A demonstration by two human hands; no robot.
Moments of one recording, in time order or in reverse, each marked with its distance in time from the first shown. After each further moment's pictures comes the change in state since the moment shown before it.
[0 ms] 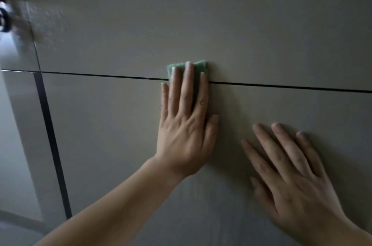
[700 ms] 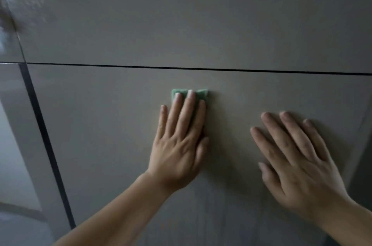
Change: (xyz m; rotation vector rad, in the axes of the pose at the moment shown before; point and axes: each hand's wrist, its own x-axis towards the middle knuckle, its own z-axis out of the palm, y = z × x) left_hand -0.058 0.016 0.020 0.084 -0.067 0.059; right_hand -0.031 0.037 -0.008 0.017 -0.046 0.019
